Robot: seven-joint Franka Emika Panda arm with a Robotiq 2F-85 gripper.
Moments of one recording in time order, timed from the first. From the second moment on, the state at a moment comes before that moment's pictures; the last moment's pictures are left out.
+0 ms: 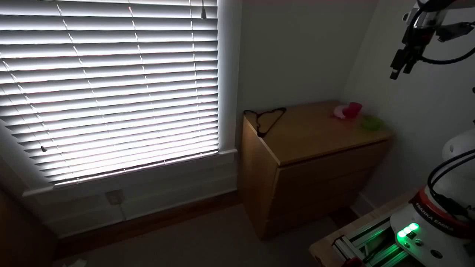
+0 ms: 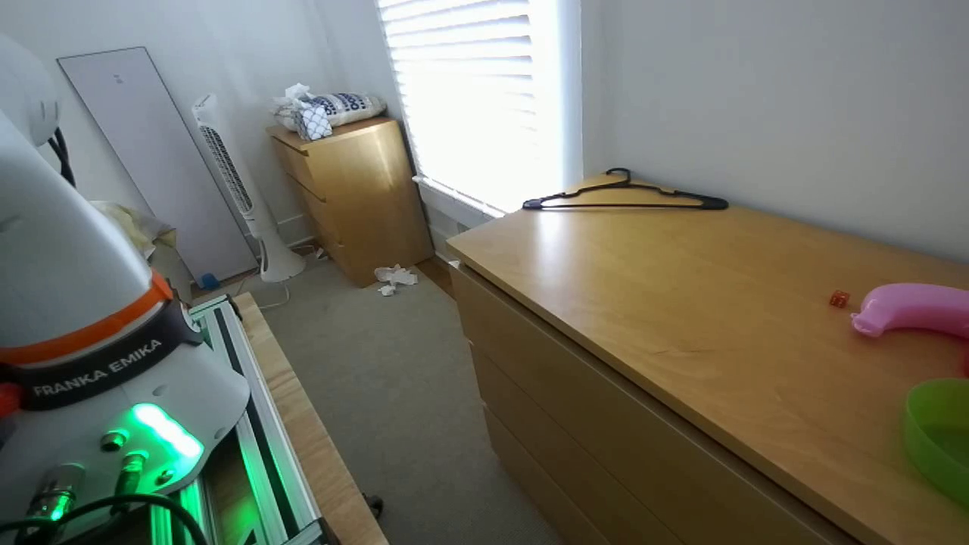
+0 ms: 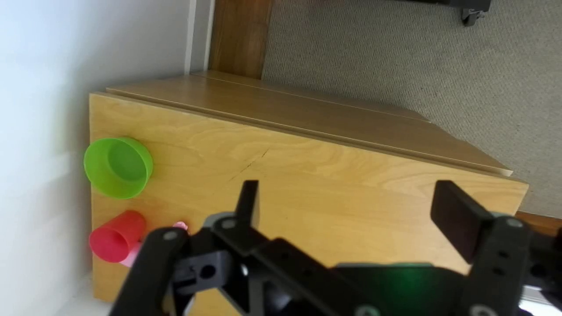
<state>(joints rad) -0.14 -0.60 -0.24 -2.38 -0.26 1.84 -0.40</state>
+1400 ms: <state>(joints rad) 0.00 0.16 0.03 -2.17 0.06 2.55 0.61</state>
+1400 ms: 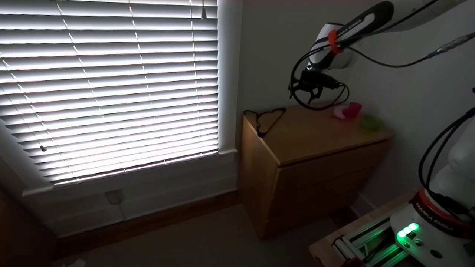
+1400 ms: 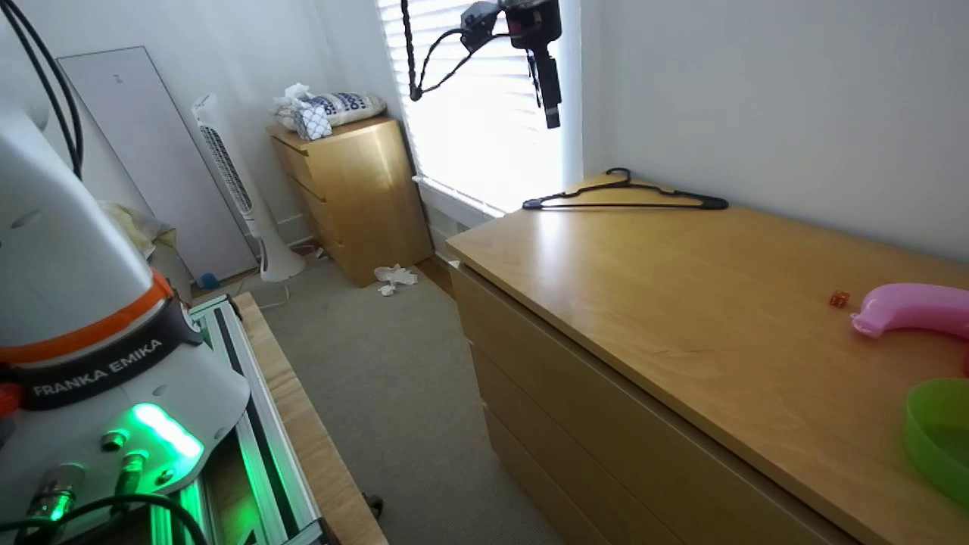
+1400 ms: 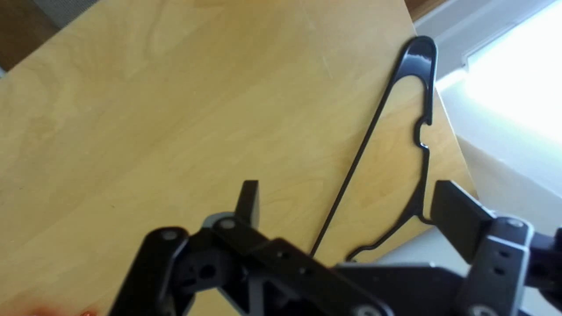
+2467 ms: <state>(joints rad) 0.13 0.48 0.00 -1.92 0.07 2.55 0.63</state>
